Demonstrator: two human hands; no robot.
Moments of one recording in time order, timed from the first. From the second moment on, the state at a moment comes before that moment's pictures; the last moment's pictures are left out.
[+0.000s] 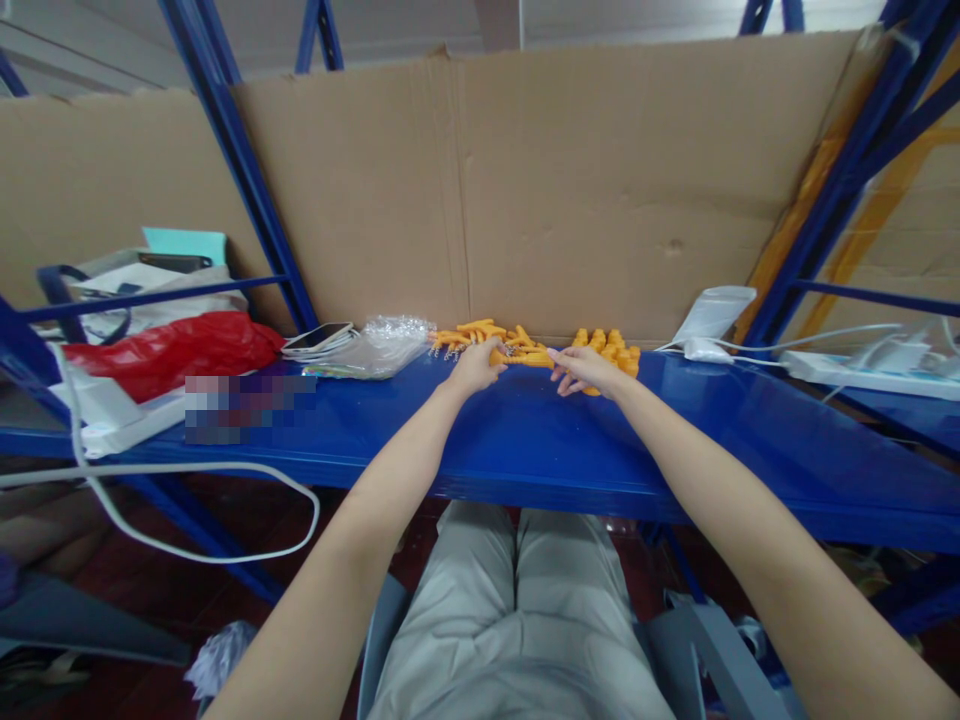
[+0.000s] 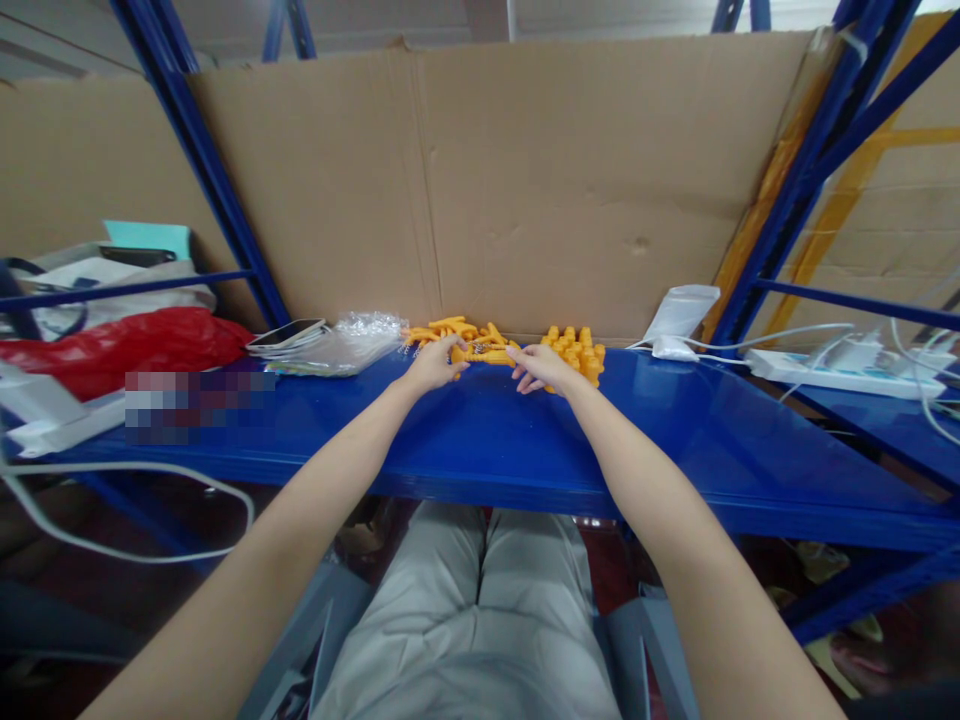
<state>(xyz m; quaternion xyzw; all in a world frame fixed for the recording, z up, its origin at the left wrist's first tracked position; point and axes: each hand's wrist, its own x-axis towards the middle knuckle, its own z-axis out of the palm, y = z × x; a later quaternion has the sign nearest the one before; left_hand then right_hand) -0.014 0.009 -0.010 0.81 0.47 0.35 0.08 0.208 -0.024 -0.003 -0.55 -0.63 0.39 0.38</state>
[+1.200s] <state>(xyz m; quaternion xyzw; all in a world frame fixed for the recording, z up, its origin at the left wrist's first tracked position) -0.013 0.005 -0.010 0.80 0.49 0.34 0.03 0.212 -0.015 -0.004 -0.48 -0.81 0.01 0.34</state>
